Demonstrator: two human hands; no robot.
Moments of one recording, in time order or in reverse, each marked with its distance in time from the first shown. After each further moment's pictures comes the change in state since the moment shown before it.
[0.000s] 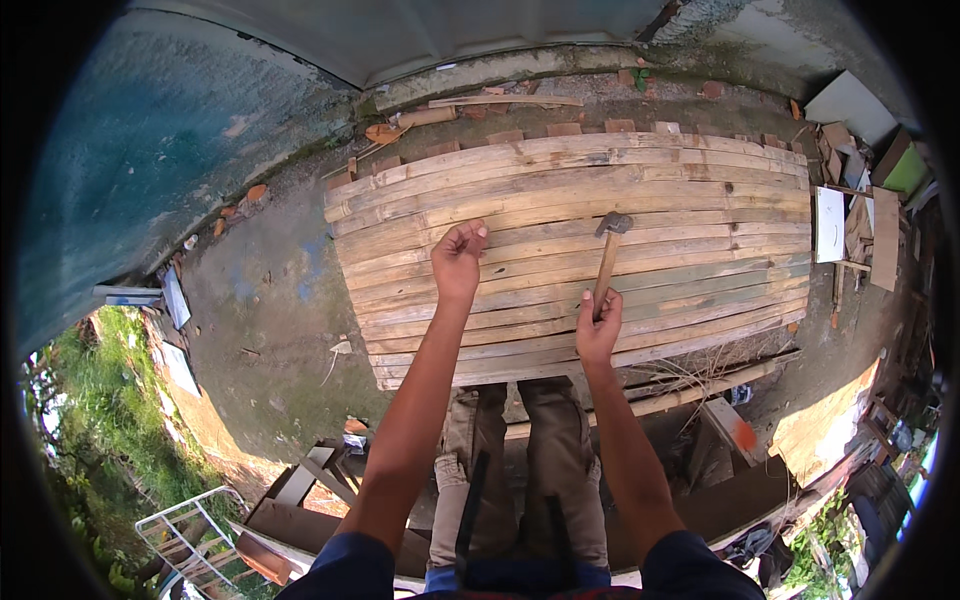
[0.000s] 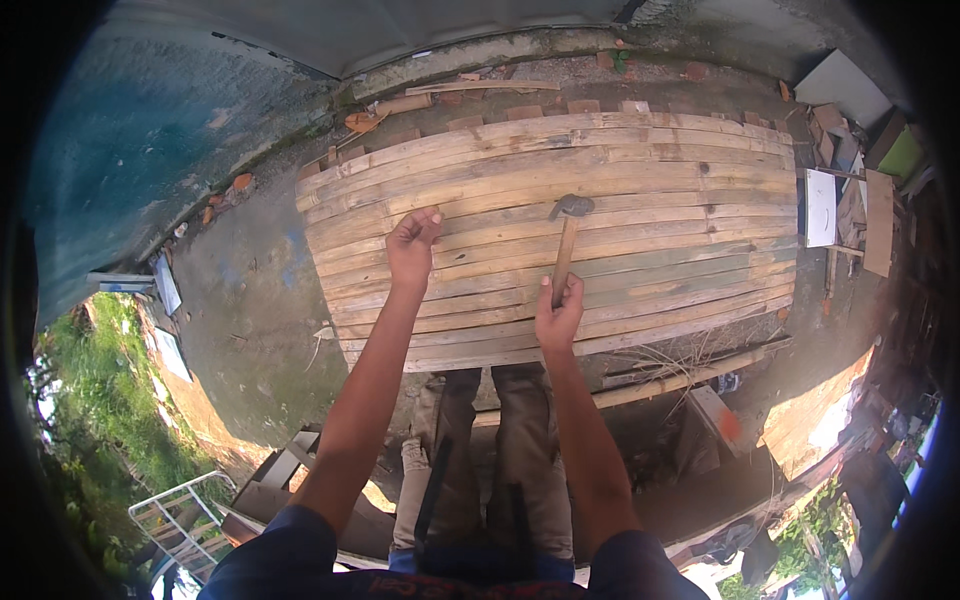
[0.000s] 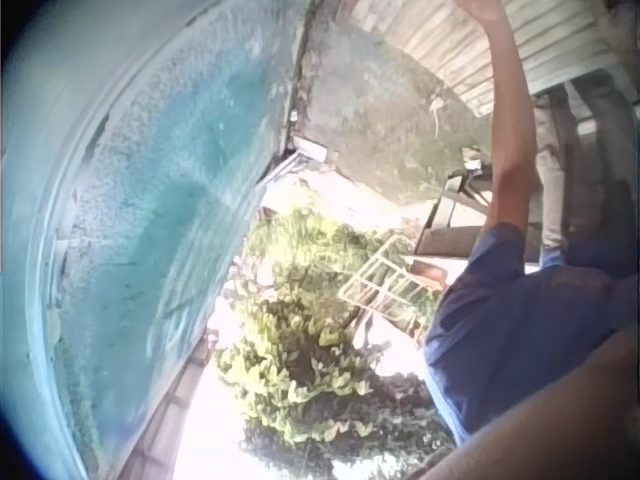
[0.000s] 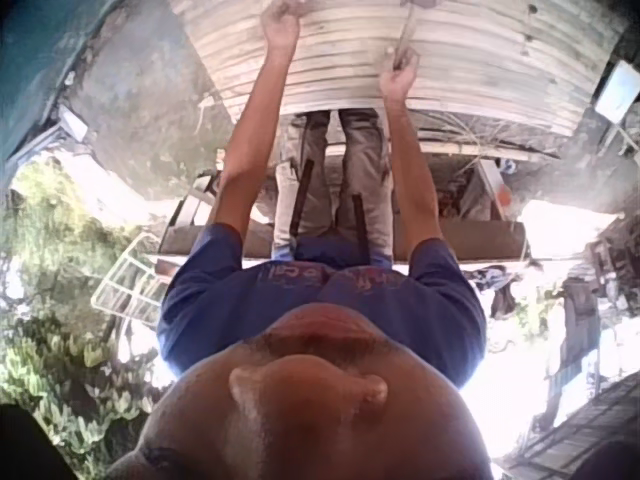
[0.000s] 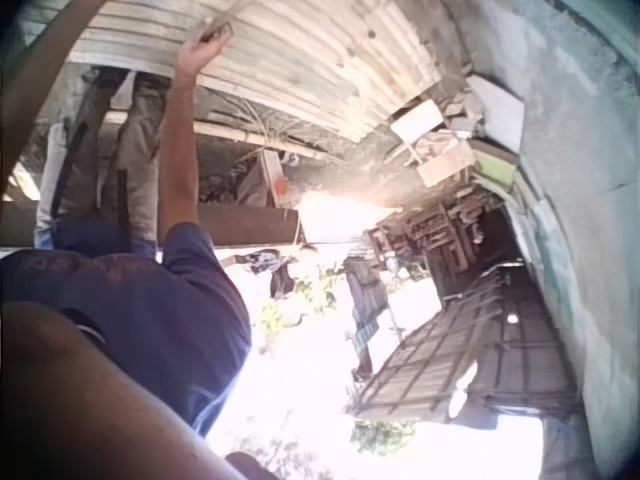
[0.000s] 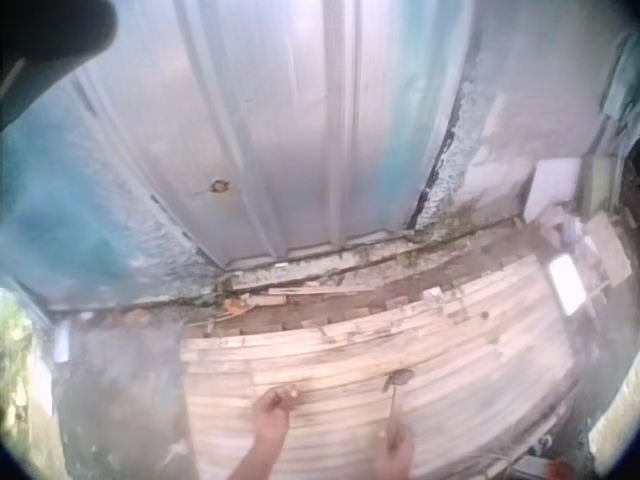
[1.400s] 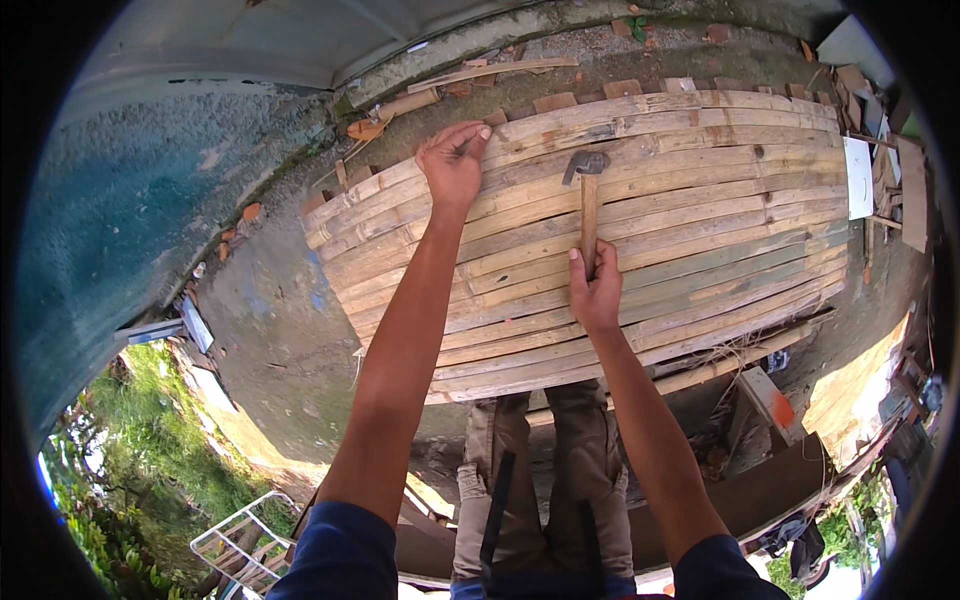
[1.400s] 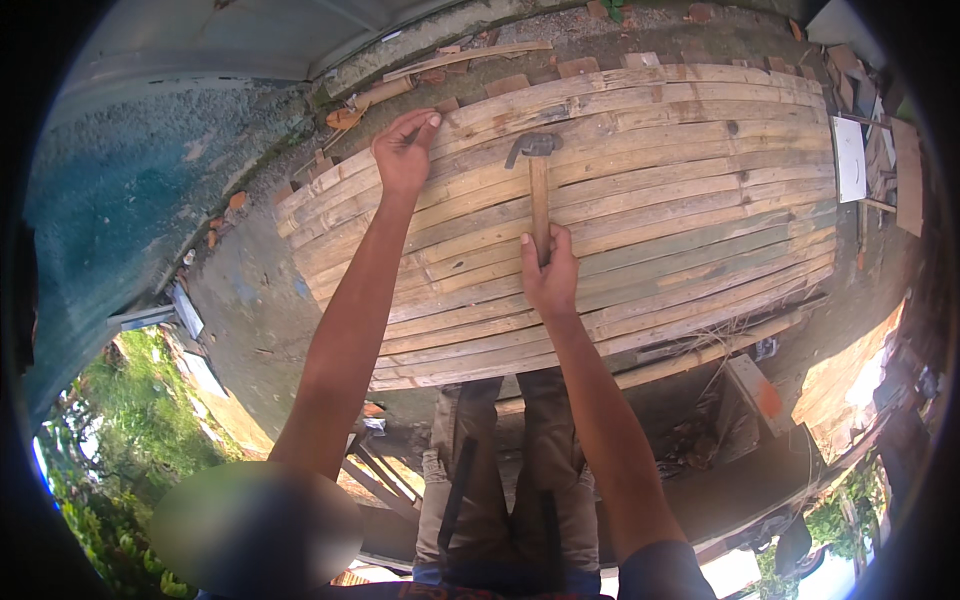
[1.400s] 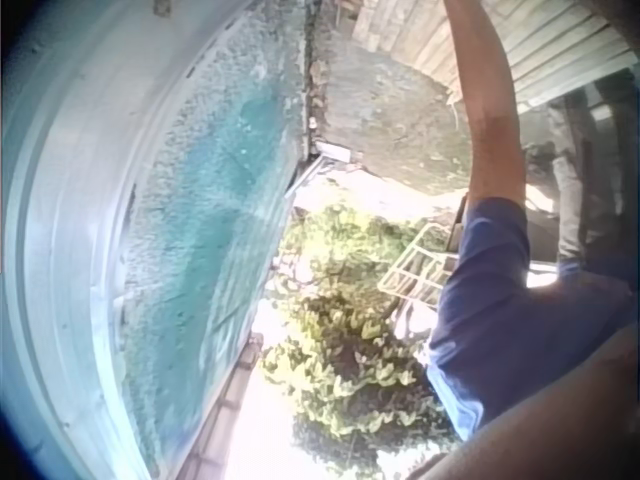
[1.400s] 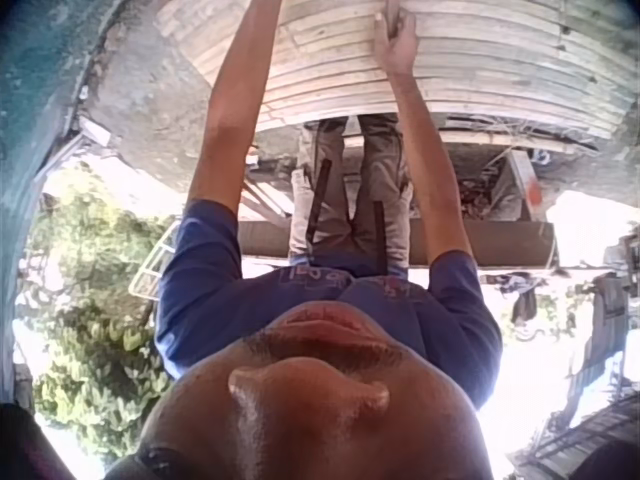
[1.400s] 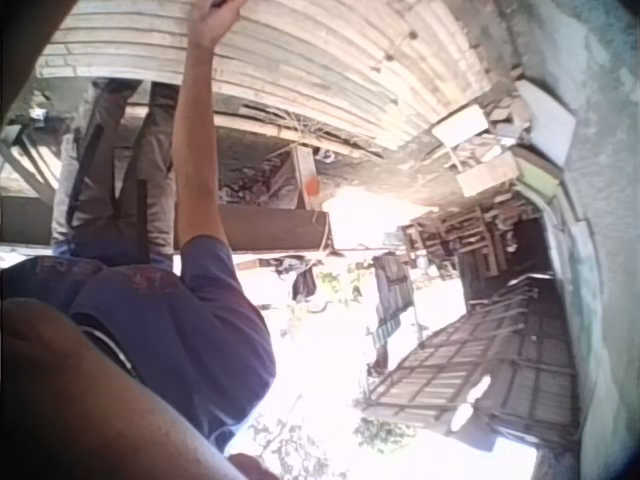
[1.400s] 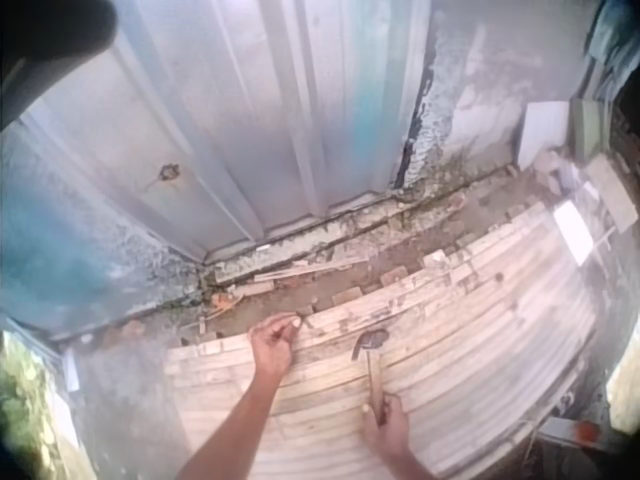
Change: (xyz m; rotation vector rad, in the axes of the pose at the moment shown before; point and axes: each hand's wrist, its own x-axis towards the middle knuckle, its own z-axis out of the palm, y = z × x) left_hand 0.155 0.001 0.062 0.490 -0.100 0.611; right_hand 0.056 0.013 0.048 -0.181 -0.055 0.023
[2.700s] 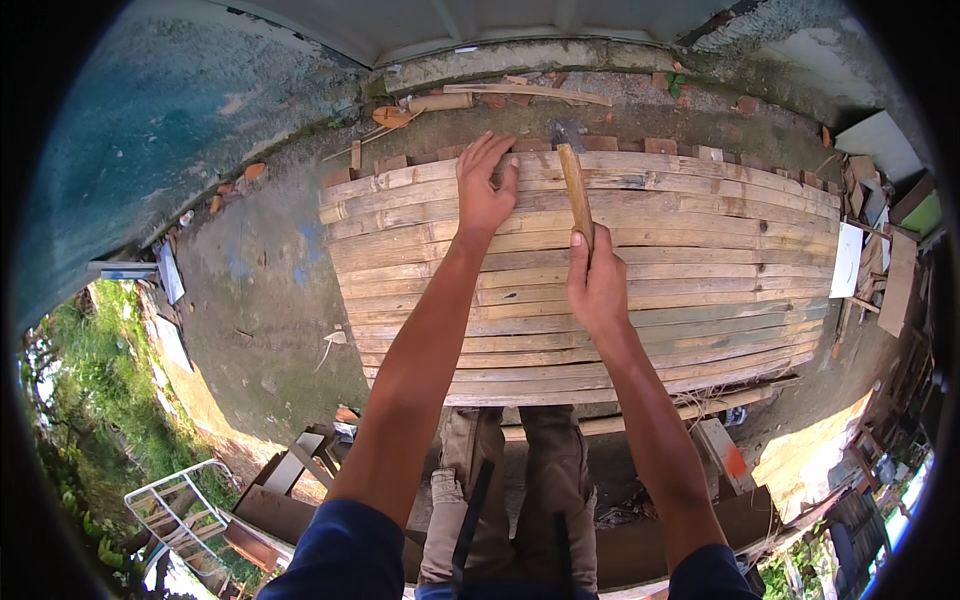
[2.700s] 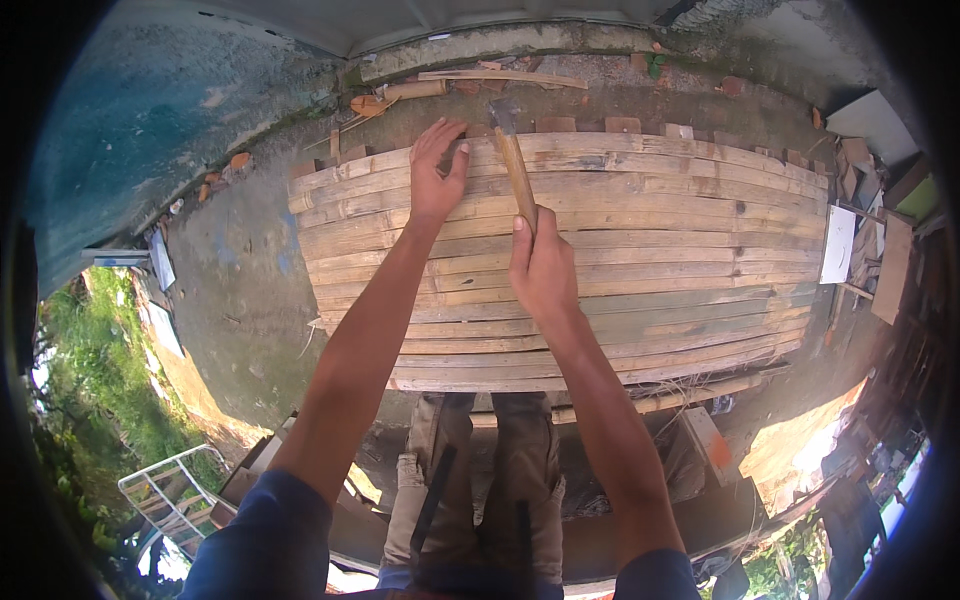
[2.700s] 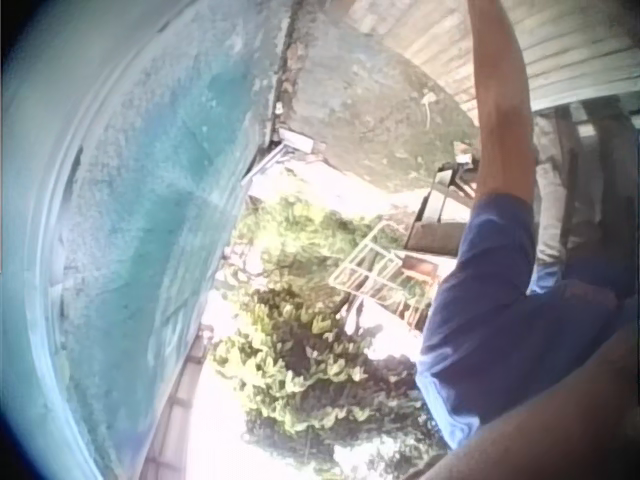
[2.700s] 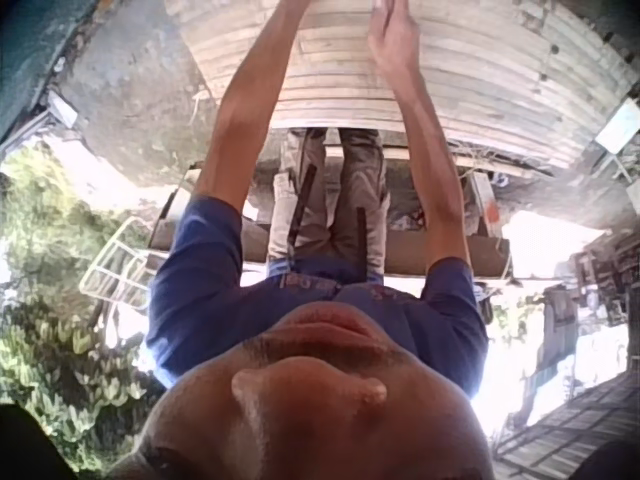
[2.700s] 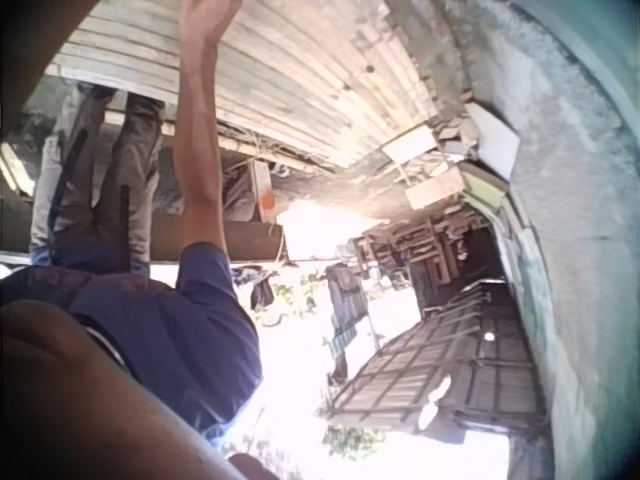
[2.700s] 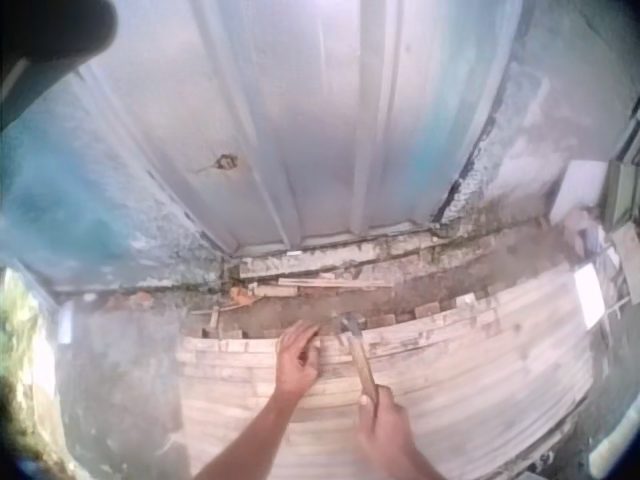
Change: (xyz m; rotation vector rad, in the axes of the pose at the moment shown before) left_hand -0.012 0.001 -0.011 0.150 0.115 0.111; right_hand 0.047 -0.132 0.014 -0.375 -0.317 -0.188
